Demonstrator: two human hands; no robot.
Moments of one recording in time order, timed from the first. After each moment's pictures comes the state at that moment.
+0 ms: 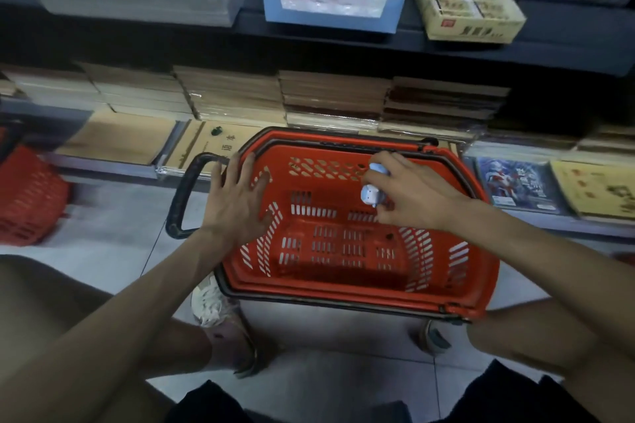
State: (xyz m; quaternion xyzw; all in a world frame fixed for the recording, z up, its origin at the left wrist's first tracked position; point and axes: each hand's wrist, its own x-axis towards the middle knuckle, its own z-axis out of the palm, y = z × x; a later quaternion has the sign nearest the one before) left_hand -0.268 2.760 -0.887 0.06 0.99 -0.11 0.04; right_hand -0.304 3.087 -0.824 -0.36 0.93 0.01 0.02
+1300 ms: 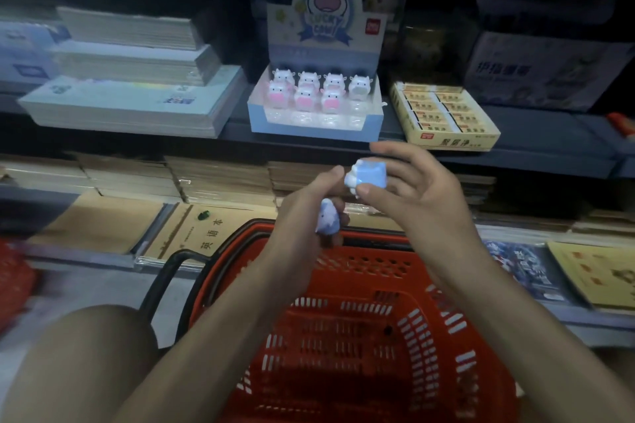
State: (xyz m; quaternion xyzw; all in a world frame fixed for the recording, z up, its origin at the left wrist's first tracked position) left_hand -0.329 2.884 -0.732 -0.10 0.59 0.80 0.11; right_hand -0.322 3.042 -0.698 -0.09 0.71 -0.70 -0.04
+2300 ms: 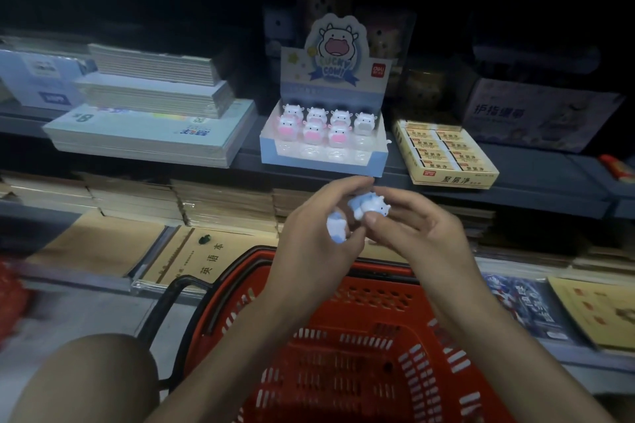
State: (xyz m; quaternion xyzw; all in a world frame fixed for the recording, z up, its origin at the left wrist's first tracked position) left_hand -0.318 2.881 -0.714 0.13 0.80 0.56 -0.18; right_hand -0.318 3.037 -0.691 -0.02 0.72 -0.69 -0.03
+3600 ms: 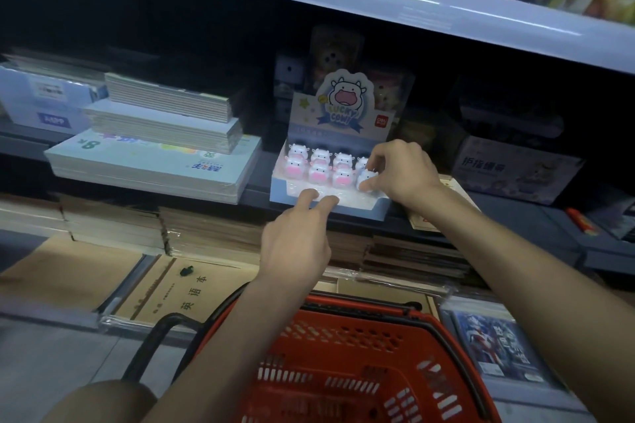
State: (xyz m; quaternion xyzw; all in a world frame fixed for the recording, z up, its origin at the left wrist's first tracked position) left_hand -0.384 2.848 -0.706 0.04 0.96 0.22 -0.18; right_hand -0.483 3.013 -0.622 -0.05 0.98 -0.11 -0.13
